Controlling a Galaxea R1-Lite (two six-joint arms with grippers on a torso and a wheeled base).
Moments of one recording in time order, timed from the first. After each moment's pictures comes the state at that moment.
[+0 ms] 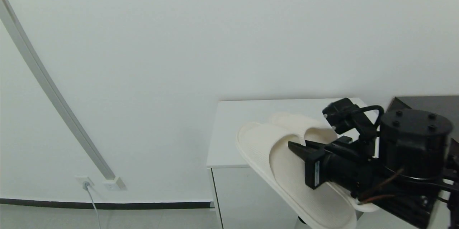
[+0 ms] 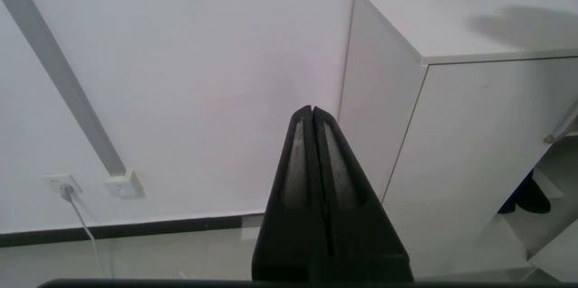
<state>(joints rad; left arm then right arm) 0.00 0.00 0.00 0.01 -0.02 0.01 0.84 1.55 -0.63 -0.71 -0.21 0.12</state>
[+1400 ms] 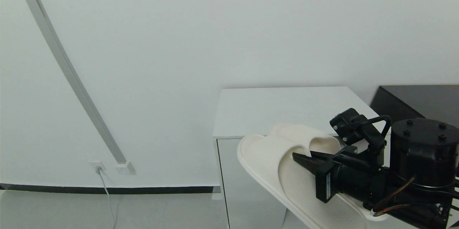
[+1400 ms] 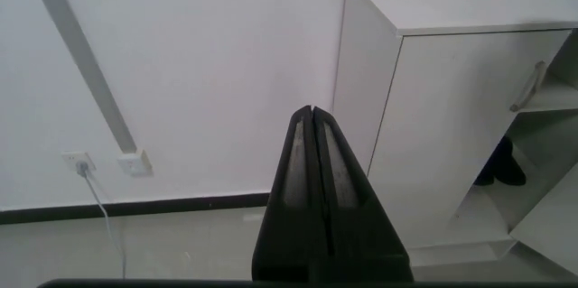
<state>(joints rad) 0.00 0.00 0.00 0.01 -0.02 0.01 0.80 1.54 -0.56 -0.73 -0.11 0.12</state>
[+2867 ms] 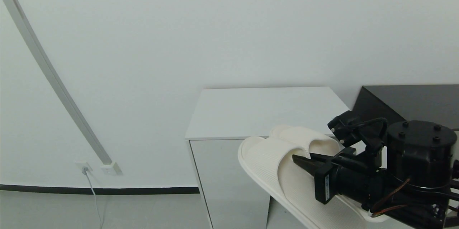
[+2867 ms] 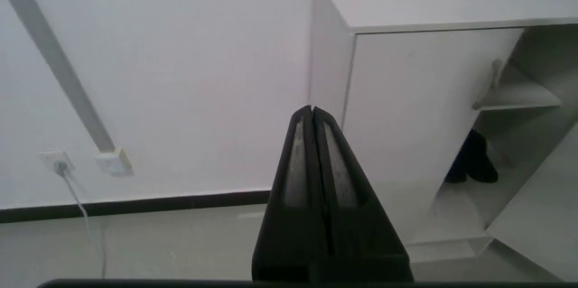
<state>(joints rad) 0.00 0.00 0.00 0.01 -0.02 0.01 0.80 1.55 -0.56 -0.73 -0.11 0.12</state>
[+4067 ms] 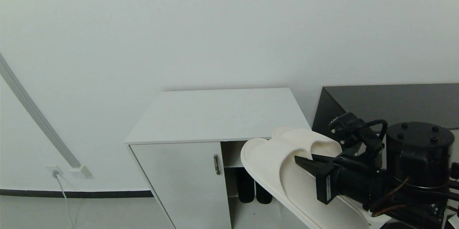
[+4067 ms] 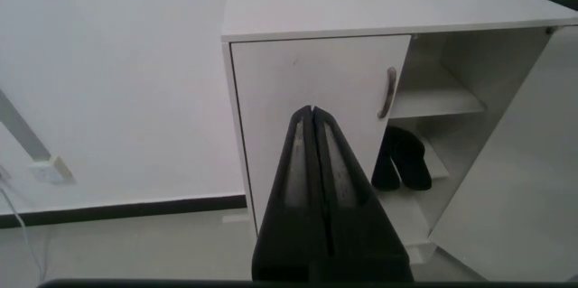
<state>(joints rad) 0.00 0.00 0.00 0.01 -0.02 0.01 0.80 1.55 -0.55 -0.73 -0.11 0.12</state>
